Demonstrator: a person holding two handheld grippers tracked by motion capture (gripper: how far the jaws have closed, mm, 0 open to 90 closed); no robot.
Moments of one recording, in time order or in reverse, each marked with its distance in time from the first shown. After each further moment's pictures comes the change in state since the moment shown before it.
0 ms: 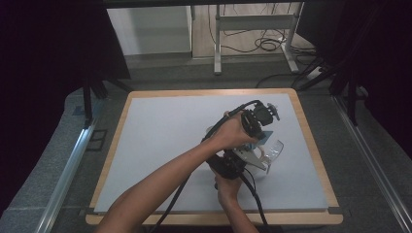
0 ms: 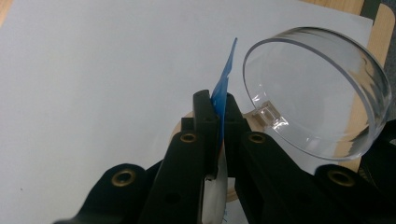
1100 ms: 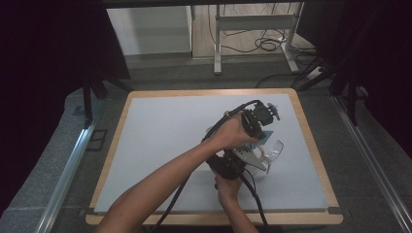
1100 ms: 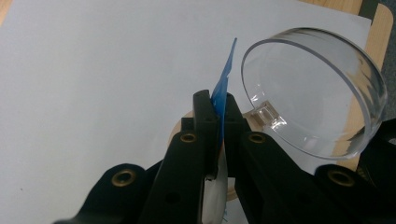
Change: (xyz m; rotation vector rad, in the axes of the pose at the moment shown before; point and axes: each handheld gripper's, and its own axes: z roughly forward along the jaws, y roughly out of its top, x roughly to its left) left arm 0.000 0.000 -0.001 0.000 -0.003 0.000; right arm 0.001 0.000 0.000 -0.007 0.002 -0.014
